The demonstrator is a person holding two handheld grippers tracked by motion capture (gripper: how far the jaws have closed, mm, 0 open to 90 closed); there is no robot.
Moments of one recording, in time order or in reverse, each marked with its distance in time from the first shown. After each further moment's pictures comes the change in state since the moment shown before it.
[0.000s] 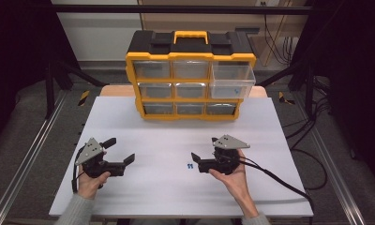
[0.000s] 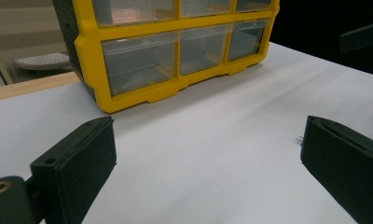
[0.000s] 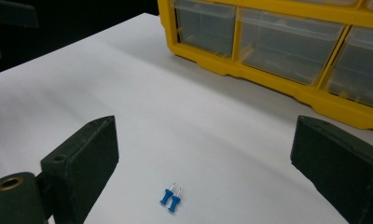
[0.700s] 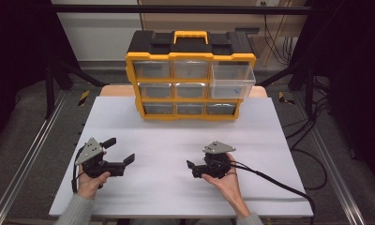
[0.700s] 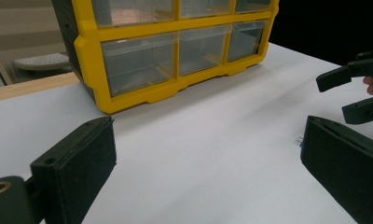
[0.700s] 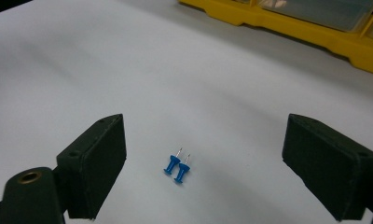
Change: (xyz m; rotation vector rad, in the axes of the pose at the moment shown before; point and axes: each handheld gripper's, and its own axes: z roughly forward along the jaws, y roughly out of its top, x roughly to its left) left arm 0.000 0.000 0.000 -0.003 -0.002 -0.003; right arm 0.009 -0.027 0.030 0.141 -0.003 0.006
